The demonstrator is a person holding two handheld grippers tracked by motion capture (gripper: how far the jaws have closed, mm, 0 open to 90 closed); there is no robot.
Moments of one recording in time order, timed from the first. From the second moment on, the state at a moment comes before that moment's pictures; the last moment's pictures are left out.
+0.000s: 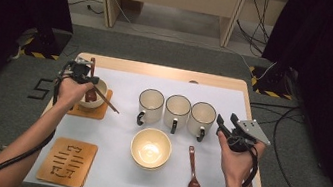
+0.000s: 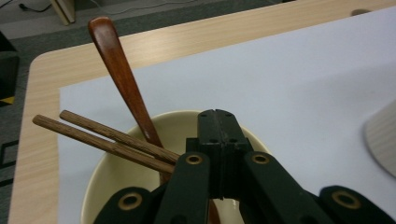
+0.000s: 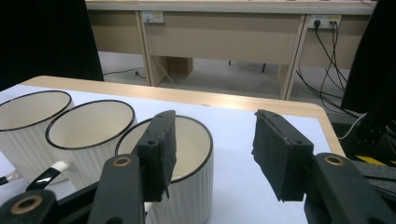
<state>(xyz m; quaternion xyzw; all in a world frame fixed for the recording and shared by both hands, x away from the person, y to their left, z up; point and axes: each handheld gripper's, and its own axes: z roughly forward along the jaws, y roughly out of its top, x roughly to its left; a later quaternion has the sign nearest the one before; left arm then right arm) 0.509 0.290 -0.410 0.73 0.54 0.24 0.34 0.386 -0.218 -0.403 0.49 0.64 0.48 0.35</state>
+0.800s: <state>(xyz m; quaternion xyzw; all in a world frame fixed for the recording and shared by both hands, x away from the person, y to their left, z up) 0.522 0.296 -0.420 0.73 0.56 0.26 0.31 0.386 -0.216 -0.404 0.49 0.64 0.48 0.35</state>
